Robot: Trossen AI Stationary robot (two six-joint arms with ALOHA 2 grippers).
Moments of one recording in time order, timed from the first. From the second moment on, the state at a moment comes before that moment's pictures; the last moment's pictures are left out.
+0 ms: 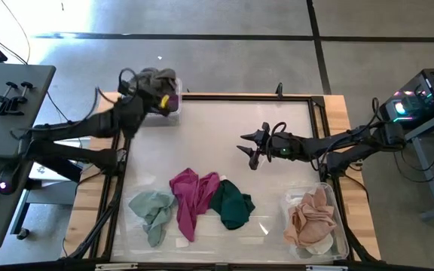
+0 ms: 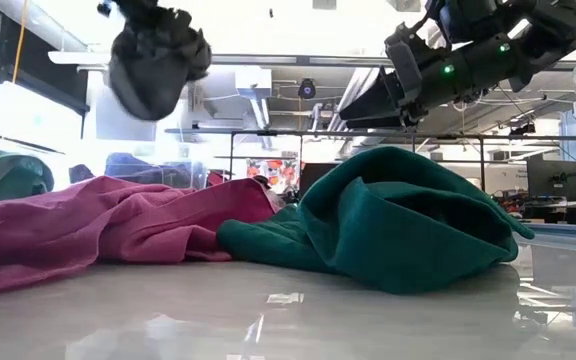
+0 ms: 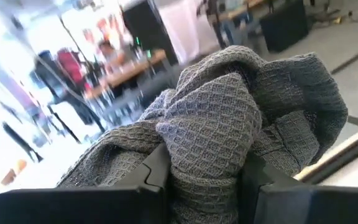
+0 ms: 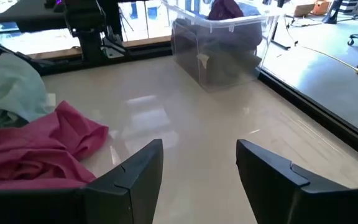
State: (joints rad) left arm 0.22 0.96 0.90 -0.15 -1.09 0.26; right arm -0.04 1.33 0.52 0.51 0.28 0.10
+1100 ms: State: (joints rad) left arm 0.88 1.21 0.91 -0.51 -0.26 -0.06; right arm -0.04 1.33 0.52 0.51 0.28 0.10
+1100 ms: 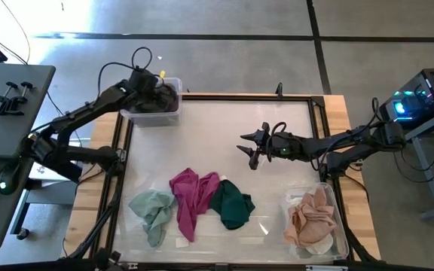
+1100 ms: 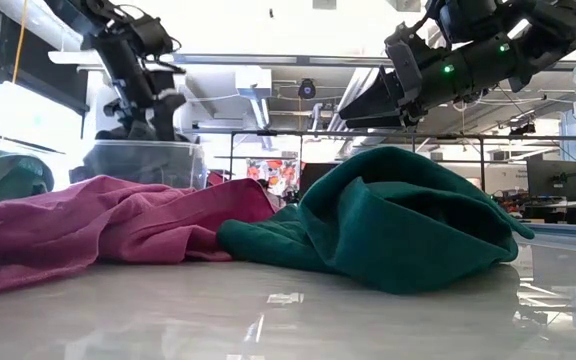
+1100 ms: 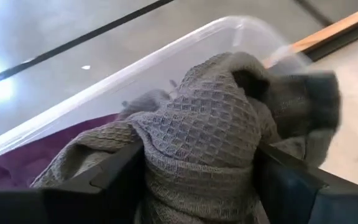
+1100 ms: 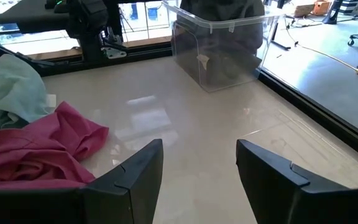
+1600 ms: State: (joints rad) left arm 0.79 1.06 1.15 -0.74 -0.20 -0.13; right arm -0.04 1.33 0.52 0.51 0.28 0.10
